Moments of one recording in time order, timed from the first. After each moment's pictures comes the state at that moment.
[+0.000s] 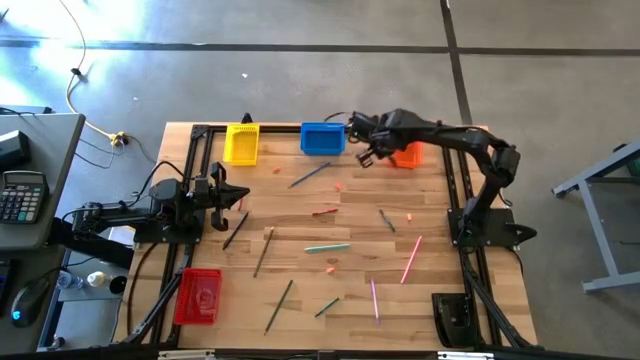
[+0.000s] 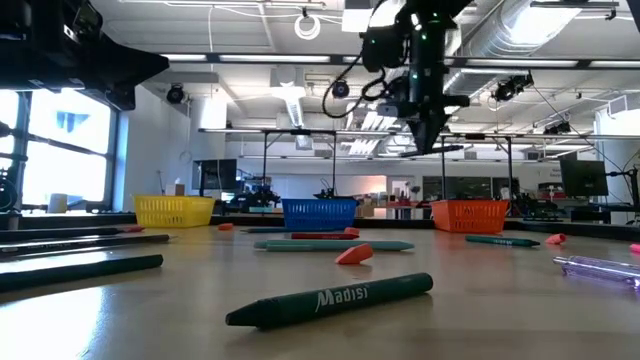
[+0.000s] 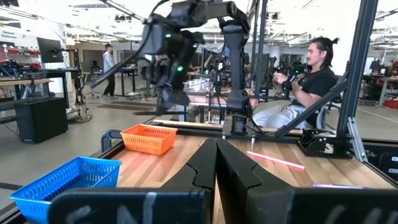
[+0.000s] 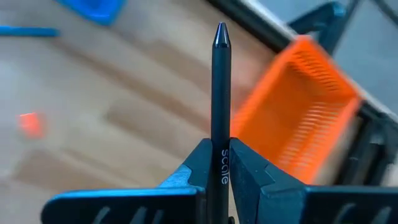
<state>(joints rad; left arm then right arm) 0.22 0.00 0.01 0.13 -0.06 -0.01 -0.47 1.74 1.50 -1.18 0.40 0.53</state>
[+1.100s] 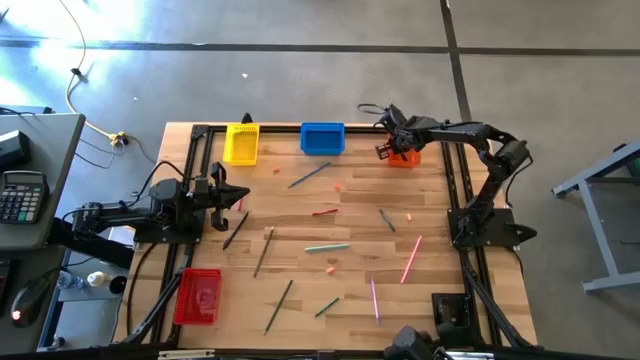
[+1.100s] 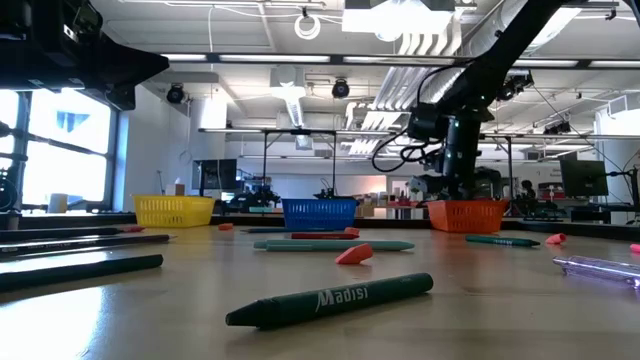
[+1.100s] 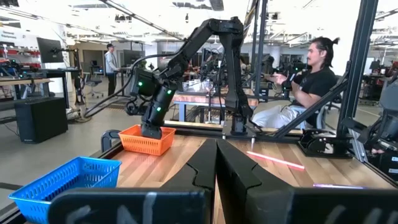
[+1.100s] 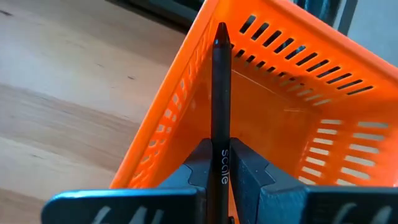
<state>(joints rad) 0.22 0.00 0.01 0.13 -0.06 -0.01 -0.81 1.74 0.98 -0.45 0.28 0.30</state>
